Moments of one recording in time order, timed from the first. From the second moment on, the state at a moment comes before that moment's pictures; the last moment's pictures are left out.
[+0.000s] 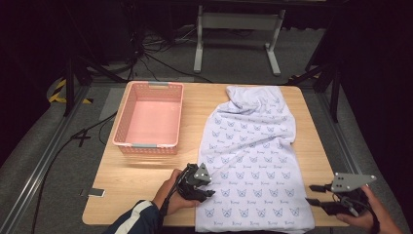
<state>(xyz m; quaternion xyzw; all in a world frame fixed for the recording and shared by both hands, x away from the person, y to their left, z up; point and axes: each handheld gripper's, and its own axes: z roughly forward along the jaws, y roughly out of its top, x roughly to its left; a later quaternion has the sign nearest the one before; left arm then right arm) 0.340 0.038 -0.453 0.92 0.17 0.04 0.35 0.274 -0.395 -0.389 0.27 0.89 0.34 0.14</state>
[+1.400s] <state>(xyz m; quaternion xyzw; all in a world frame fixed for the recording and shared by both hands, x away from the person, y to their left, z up) 0.427 -0.014 -0.443 0.86 0.30 0.13 0.39 0.419 -0.376 -0.418 0.36 0.84 0.36 0.18</state>
